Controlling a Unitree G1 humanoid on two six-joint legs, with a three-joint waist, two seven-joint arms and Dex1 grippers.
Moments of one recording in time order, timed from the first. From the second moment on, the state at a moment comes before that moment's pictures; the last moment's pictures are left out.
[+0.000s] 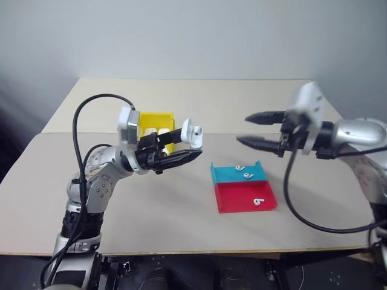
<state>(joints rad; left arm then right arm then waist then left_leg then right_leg) -0.57 0.47 0.07 -0.15 -0.81 0.49 -1.13 -0.79 -0.98 0.21 -0.09 0.38 0.37 1.07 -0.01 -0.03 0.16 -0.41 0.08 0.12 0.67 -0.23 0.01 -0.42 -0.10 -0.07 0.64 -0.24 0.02</state>
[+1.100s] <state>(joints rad) -0.39 0.47 0.13 -0.35 -0.83 0.46 -0.98 -1.25 -0.59 0.59 1.15 -0.42 -0.65 1.38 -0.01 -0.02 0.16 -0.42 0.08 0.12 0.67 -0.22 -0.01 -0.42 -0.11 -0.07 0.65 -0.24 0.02</state>
